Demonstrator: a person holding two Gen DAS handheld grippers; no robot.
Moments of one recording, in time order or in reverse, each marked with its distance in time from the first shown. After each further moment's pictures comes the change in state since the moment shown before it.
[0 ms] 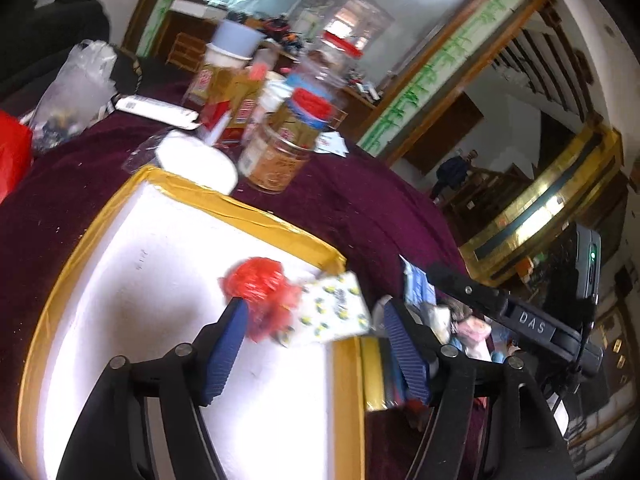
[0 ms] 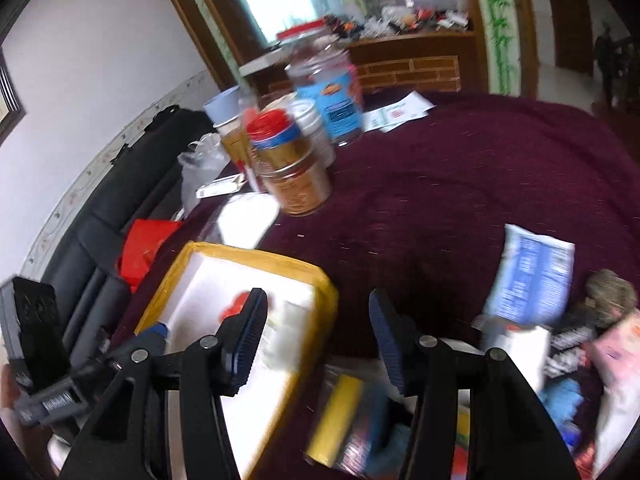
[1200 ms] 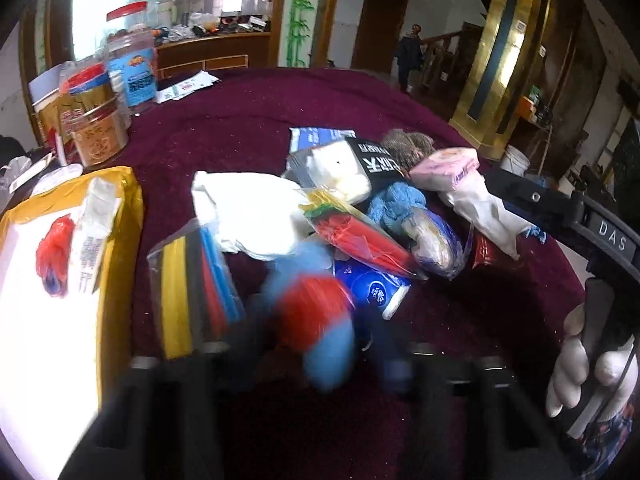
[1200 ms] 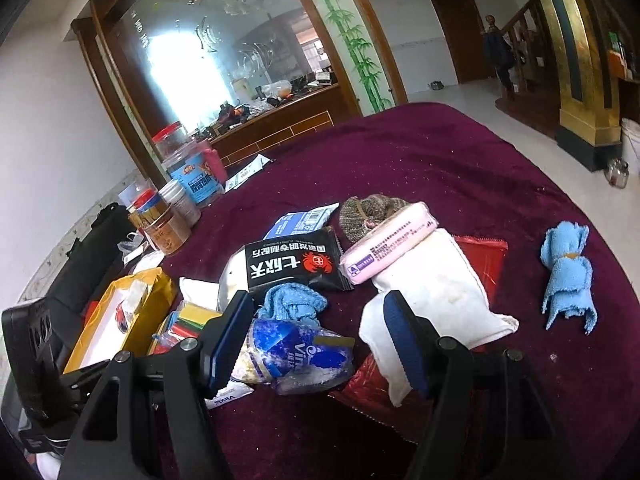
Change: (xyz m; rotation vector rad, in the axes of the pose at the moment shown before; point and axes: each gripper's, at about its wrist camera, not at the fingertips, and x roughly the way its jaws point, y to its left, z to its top) left arm 0.107 -0.160 -0.123 0.513 0.208 0.126; right arm -0.129 -0.183 -0.137 0.238 -0.314 -0.171
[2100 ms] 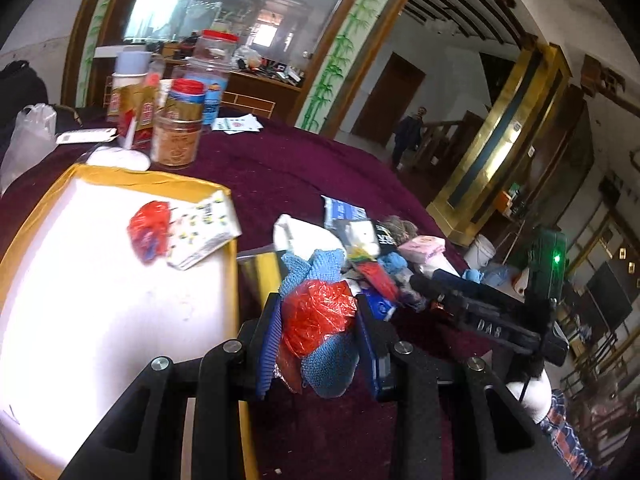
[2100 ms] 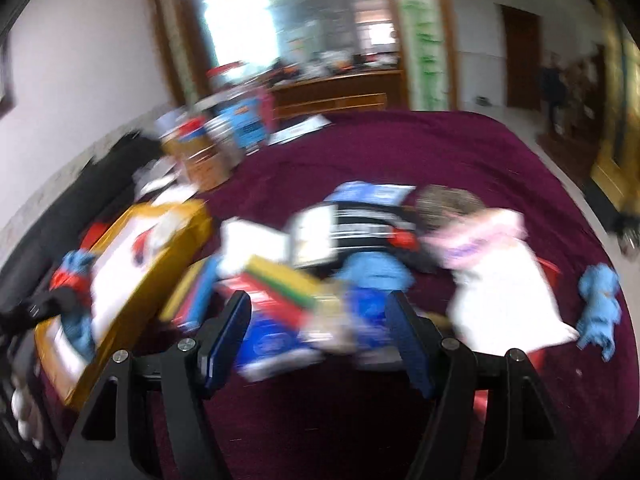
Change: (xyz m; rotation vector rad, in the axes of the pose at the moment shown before) left arm -0.116 0.085 -0.040 -0.255 -0.239 -0.150; right arm 0.011 0.076 -0.019 -0.270 0.098 0.021
